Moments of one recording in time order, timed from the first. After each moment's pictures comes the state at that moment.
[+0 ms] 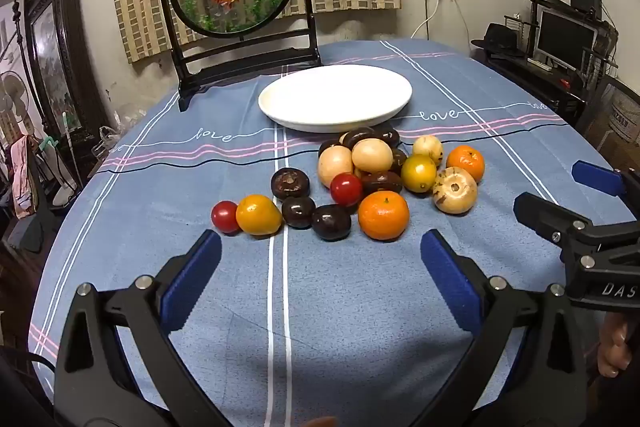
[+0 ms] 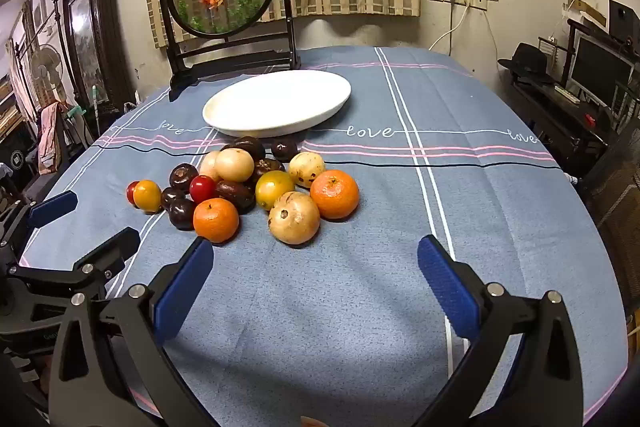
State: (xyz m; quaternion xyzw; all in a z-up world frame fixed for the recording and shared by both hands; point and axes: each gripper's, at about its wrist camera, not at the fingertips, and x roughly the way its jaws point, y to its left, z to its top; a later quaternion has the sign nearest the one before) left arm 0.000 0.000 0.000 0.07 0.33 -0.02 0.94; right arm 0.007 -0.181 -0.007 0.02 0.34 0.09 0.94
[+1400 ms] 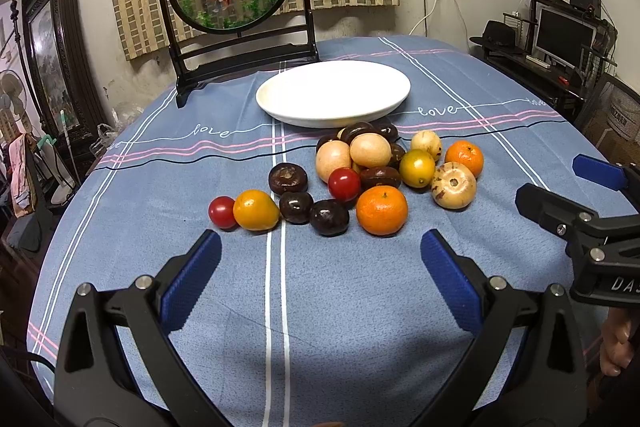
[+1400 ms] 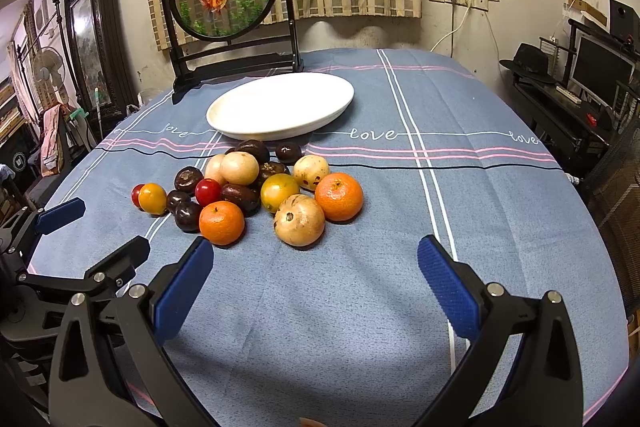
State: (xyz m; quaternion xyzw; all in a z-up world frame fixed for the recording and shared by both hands) left arm -0.001 -0.002 -0.005 0.07 0.33 -0.02 0.94; right arm 0.005 -0.178 -0.004 0.02 0.33 0.09 0.94
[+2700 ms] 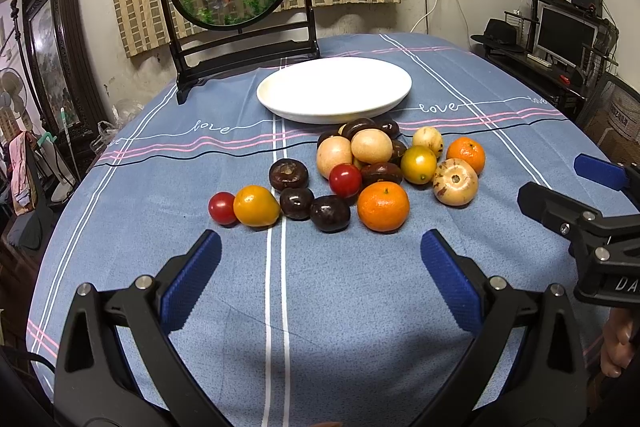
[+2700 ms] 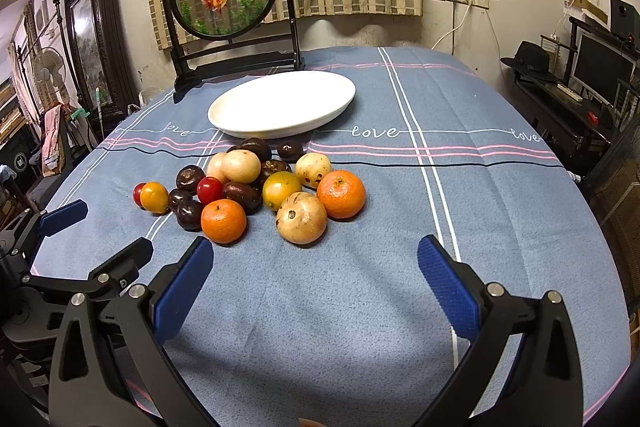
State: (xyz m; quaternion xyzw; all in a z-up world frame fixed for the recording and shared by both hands) left arm 0.000 -0.002 -0.007 0.07 0.33 -0.02 0.94; right arm 0.004 -0.176 -0.003 0.02 0.34 0.09 0.94
